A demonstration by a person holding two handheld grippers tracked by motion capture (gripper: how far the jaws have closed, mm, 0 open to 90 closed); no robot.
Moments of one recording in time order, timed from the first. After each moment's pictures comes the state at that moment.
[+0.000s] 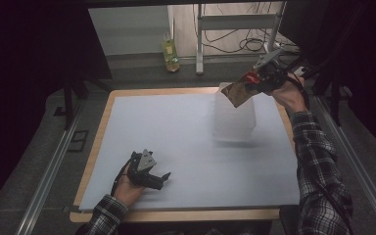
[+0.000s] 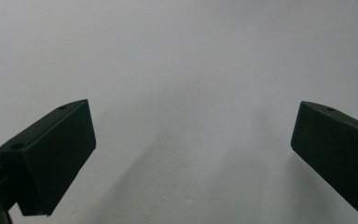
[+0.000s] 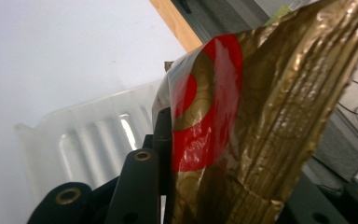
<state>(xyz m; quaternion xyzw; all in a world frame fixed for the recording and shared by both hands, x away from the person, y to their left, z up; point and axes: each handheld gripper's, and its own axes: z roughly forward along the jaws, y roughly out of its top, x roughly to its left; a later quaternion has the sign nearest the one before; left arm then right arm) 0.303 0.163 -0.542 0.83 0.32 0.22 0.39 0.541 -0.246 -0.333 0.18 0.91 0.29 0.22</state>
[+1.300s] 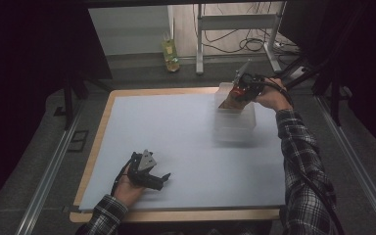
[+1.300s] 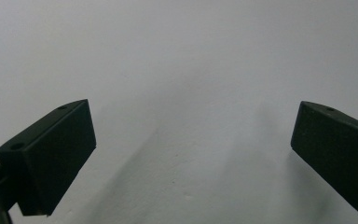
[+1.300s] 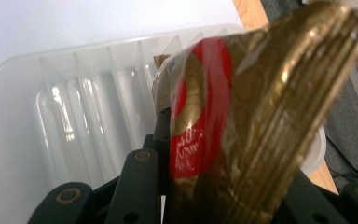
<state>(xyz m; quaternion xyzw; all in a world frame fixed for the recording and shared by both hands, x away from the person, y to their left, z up) 0.303 0.162 -0.544 0.84 0.32 0.22 0.38 0.574 -0.201 -0.388 0.12 0.96 0.18 0.17</state>
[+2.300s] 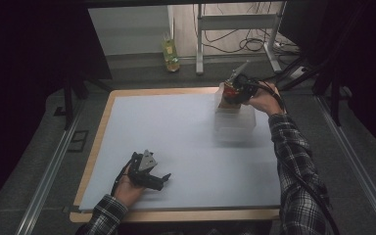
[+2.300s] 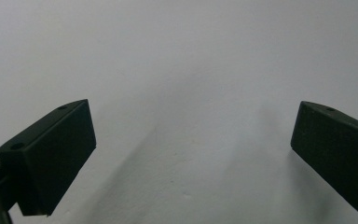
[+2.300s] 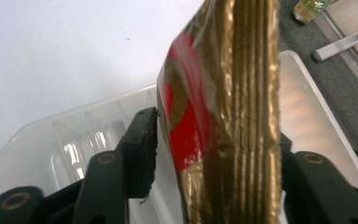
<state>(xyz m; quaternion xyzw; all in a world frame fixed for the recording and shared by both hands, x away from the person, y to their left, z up) 0.304 0.161 -0.545 0.84 0.32 0.22 0.38 0.572 -0.187 -0.400 0.17 0.94 0.25 0.17</state>
